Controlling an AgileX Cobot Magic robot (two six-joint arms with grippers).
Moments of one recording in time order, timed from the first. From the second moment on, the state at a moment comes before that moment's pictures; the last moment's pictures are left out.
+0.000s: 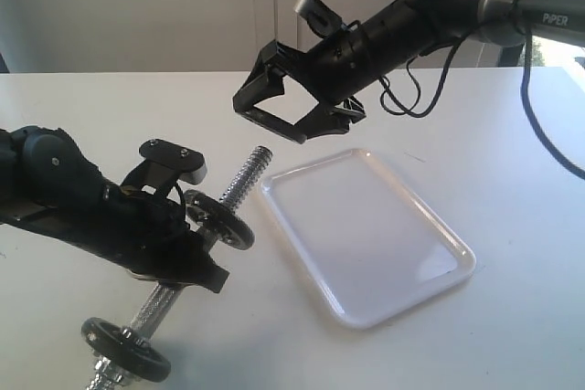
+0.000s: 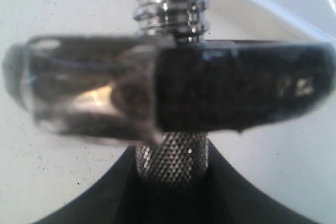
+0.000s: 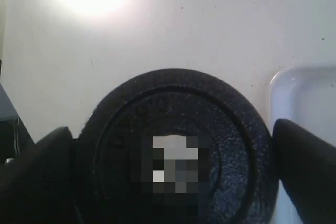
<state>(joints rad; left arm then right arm) -0.59 1.60 -0.79 -0.65 0.37 0.60 0.31 2.15 -1.77 0.95 1.08 -0.41</state>
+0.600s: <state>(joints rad) -0.59 1.60 -0.79 -0.65 0.37 0.60 0.31 2.16 -1.77 0.87 1.11 -0.35</state>
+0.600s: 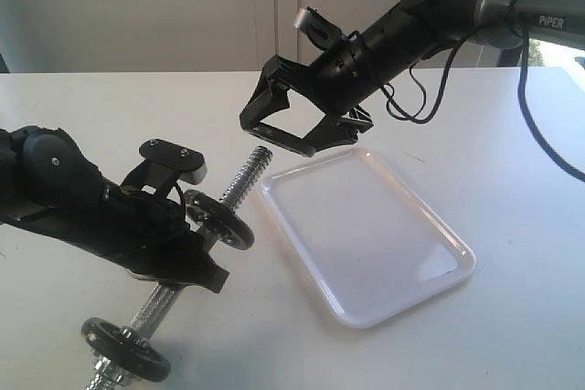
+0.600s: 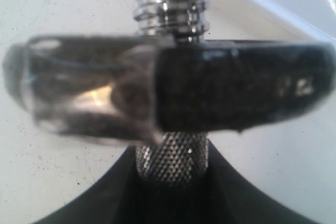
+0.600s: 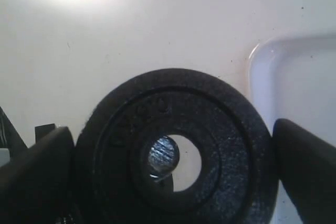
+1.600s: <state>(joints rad) -0.59 1.60 -0.79 -0.65 0.37 0.60 0.32 2.19 -1.77 0.95 1.12 -0.31</state>
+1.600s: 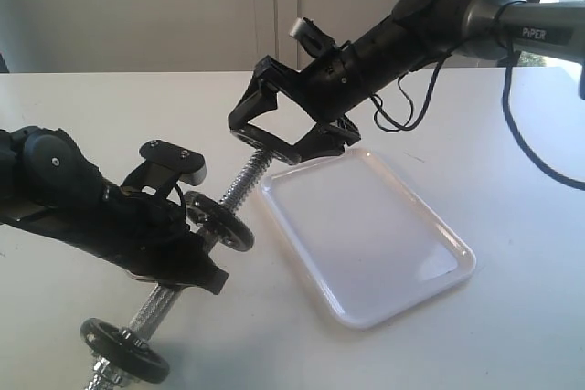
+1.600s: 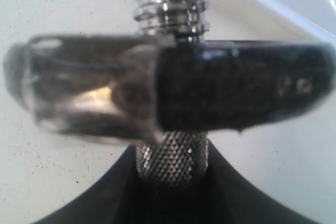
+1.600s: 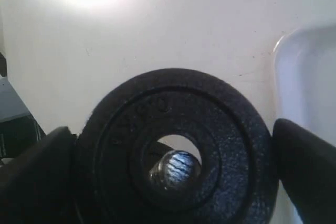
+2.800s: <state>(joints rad) -0.59 1.60 -0.79 -0.65 0.37 0.60 0.32 2.19 -1.77 0.95 1.13 -0.31</state>
